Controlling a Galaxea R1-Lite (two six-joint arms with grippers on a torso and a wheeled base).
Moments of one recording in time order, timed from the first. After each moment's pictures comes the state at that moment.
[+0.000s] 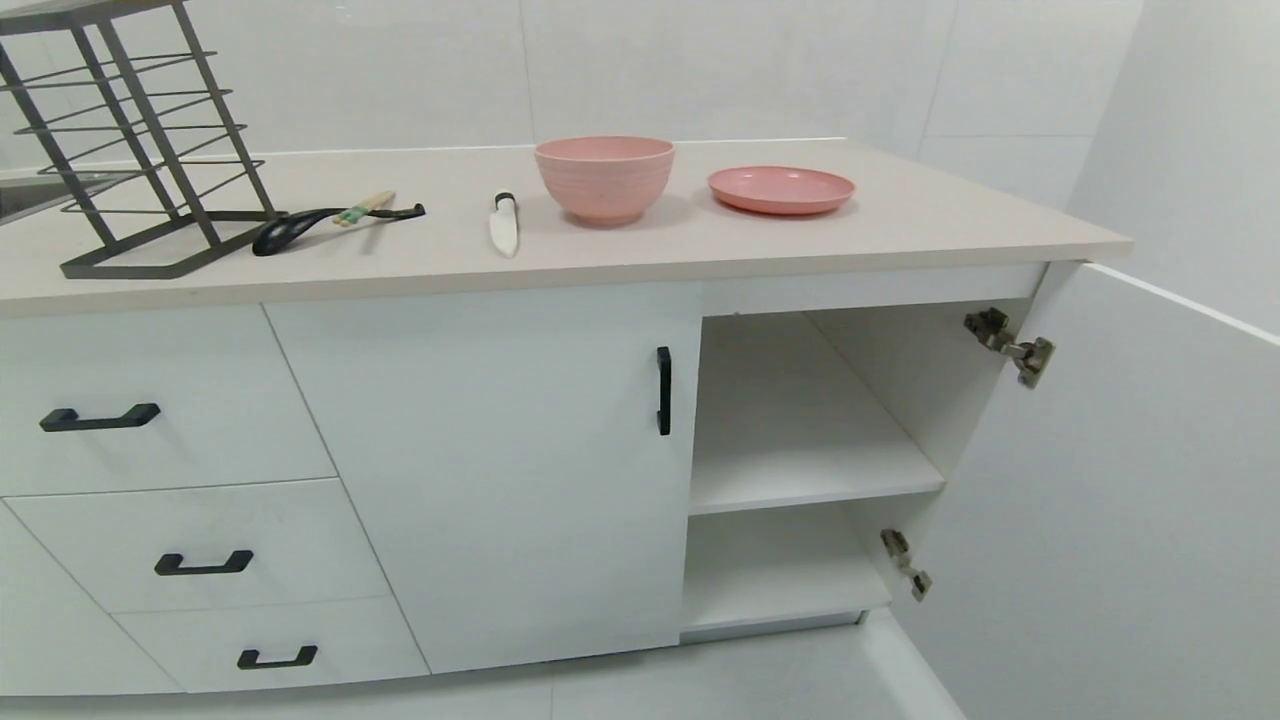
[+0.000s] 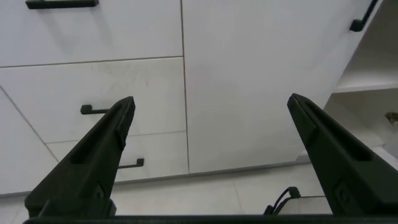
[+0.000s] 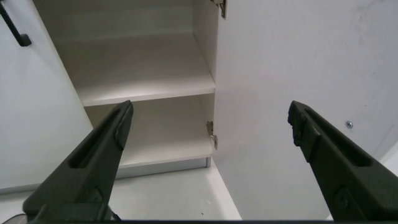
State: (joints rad) left arm 0.00 0.00 0.00 0.00 -0.03 0.01; right arm 0.00 0.01 0.00 0.00 -0.02 0.01
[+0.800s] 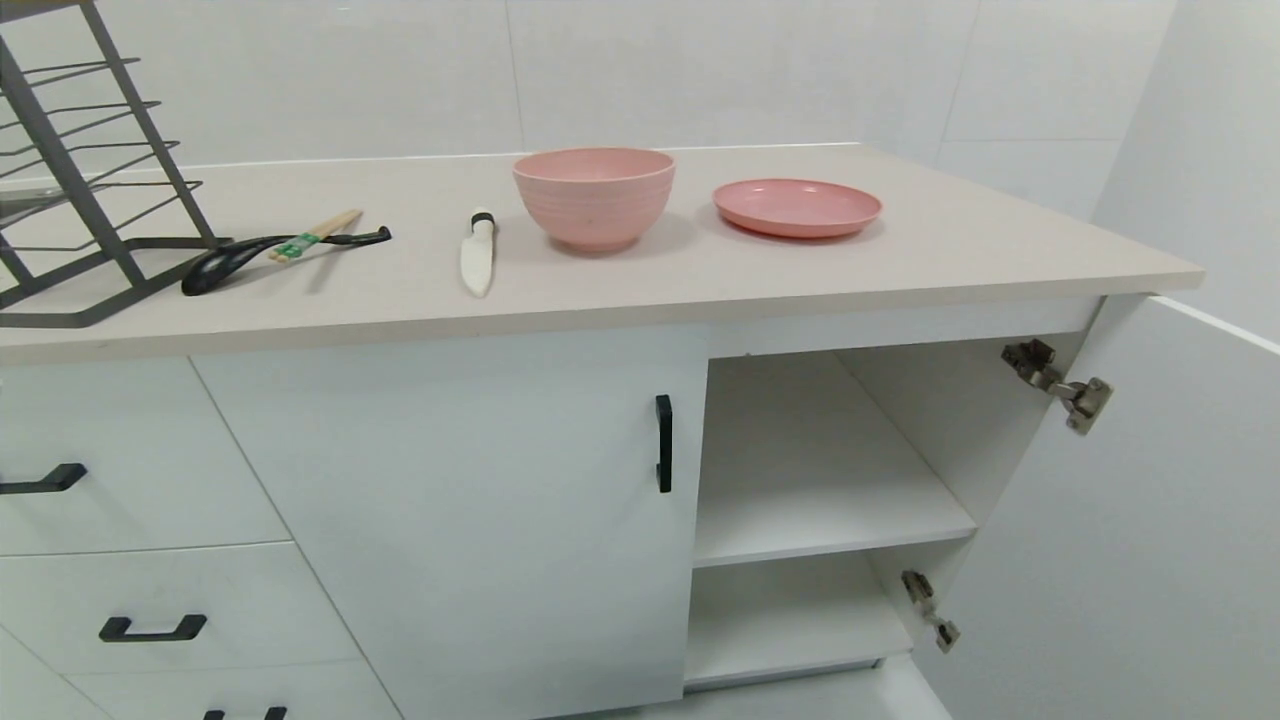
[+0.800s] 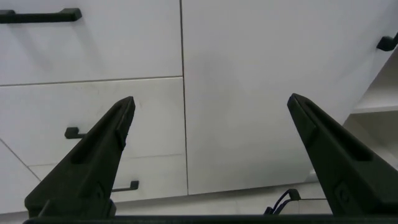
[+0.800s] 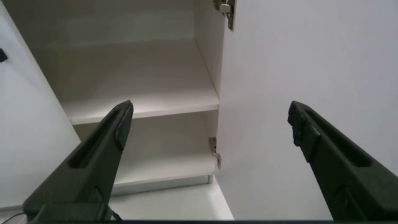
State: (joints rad) left arm 0.00 0.00 0.00 -0.01 -0.02 -0.01; right arm 0.00 0.01 0.00 0.00 -0.02 0.01
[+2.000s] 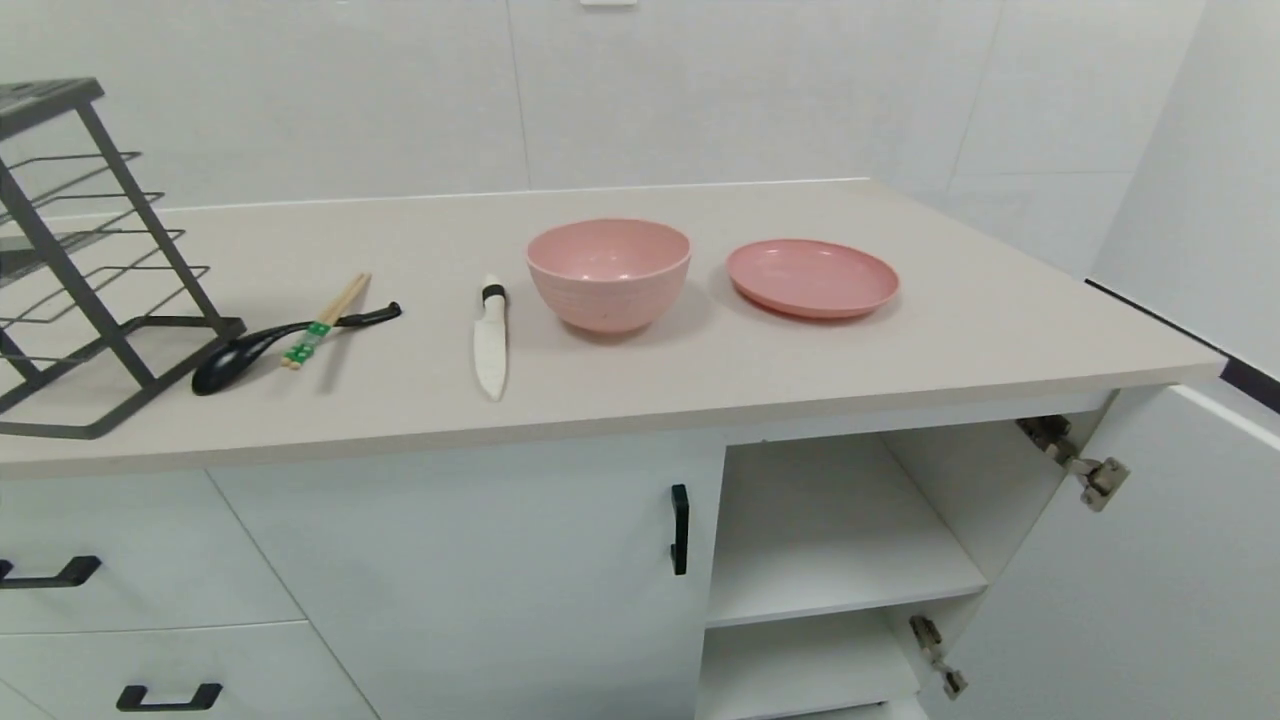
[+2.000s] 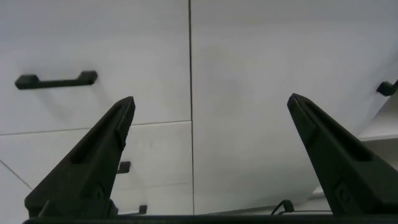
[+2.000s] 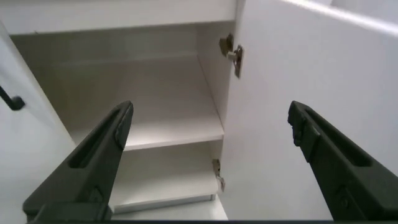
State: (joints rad) left arm 0.00 0.00 0.00 -0.01 -0.02 0.00; right arm 0.00 0.01 0.00 0.00 -0.02 0.01
